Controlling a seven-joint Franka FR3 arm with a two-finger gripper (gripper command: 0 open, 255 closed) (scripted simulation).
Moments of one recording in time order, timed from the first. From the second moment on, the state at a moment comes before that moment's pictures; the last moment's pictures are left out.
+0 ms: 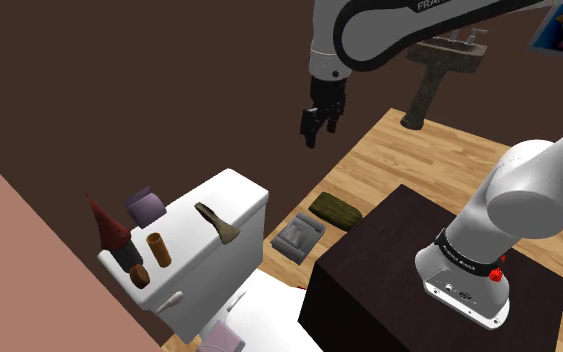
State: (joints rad) arm 0.09 -0.38 0.23 -2.43 0.06 2.01 0.16
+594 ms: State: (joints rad) arm 0.11 -0.04 0.32 -2.31 0.00 2.23 0.30
